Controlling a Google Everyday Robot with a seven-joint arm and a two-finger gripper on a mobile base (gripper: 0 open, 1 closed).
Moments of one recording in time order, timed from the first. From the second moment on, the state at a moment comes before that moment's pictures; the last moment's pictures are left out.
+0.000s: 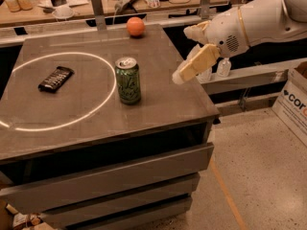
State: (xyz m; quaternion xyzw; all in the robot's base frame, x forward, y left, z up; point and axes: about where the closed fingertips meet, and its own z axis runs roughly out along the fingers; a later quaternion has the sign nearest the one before) arm 0.572 -0.068 0.973 -0.55 0.68 0.27 0.41
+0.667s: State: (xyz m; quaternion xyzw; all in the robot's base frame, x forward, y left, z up) arm 0.589 -0.021 0.933 -0.58 0.63 0.32 0.40
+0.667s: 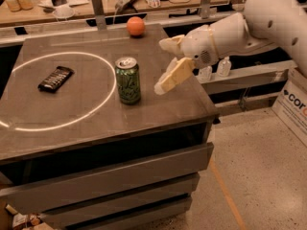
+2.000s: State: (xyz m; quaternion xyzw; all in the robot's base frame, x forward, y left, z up) arm 0.601 0.086 0.890 -0.62 0.51 0.46 0.37
